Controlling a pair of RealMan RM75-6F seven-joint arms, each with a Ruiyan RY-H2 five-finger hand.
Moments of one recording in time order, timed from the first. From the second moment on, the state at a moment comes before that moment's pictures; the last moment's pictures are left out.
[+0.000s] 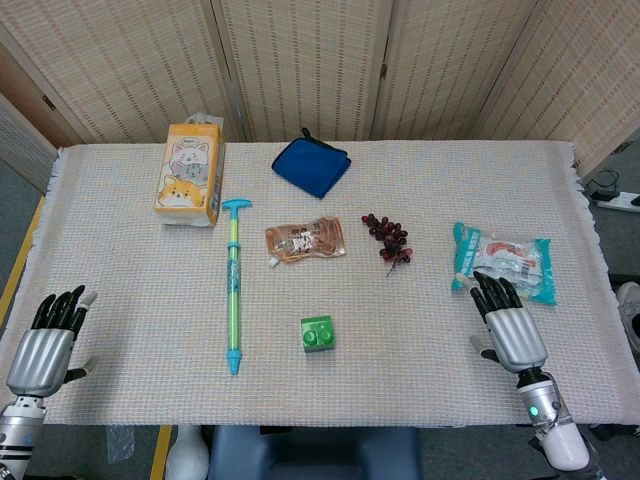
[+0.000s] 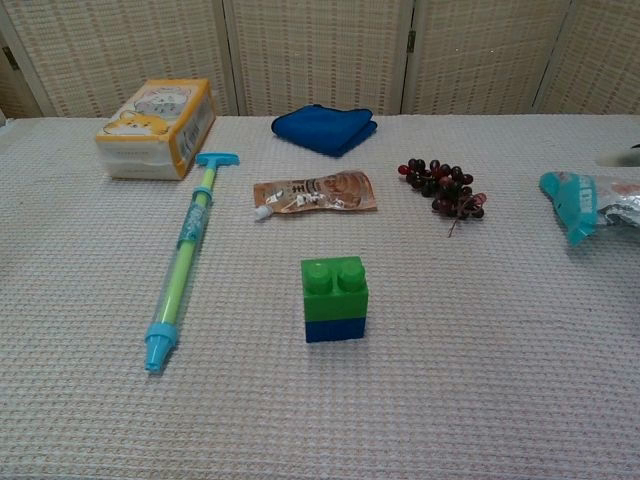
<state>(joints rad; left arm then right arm) -0.18 -1.19 -0.02 -1.53 1.47 1.39 0.17 0.25 -1.31 0.05 -1.58 -1.43 1.28 -0.24</state>
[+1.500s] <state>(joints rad) -0.54 -1.55 -0.10 -1.63 1.52 1.05 0.02 0.24 -1.22 0.08 -1.60 -1.40 1.27 -0.08</state>
